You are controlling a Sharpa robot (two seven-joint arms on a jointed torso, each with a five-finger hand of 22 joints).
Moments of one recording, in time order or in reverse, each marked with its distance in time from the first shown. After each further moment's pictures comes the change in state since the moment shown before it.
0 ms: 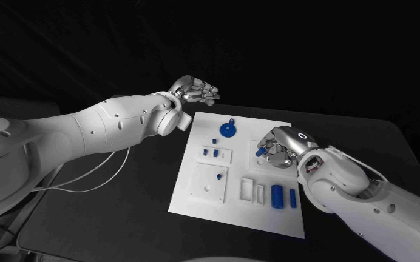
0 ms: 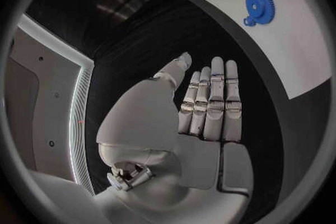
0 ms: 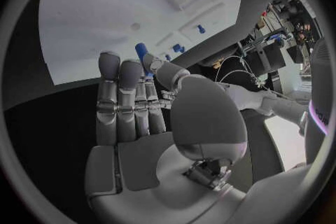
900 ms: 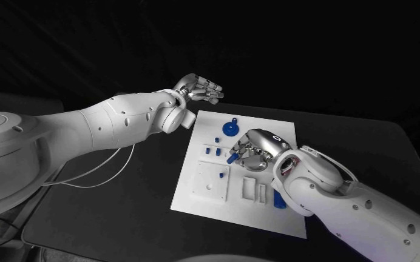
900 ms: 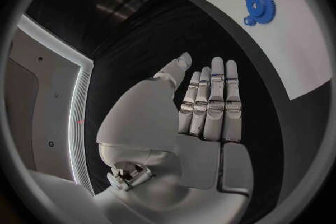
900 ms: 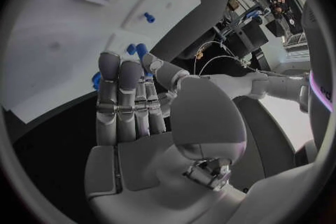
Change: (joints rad) left arm -0.001 0.024 0.000 -0.031 0.000 0.008 -0.005; left_hand 0.000 0.000 0.000 0.000 0.000 0.000 0.000 0.000 0.000 0.000 0.000 0.000 0.000 0.000 0.000 0.000 0.000 0.000 0.000 0.000 0.000 0.000; right arm 0.001 0.131 -0.033 0.028 0.160 0.058 0.006; right_hand -0.003 0.018 -0.013 -0.013 0.000 -0.003 -0.001 0.000 0.001 -0.001 0.004 0.000 0.000 0.000 0.000 -0.004 0.008 -0.002 0.000 0.000 0.000 -0.003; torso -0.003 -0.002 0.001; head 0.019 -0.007
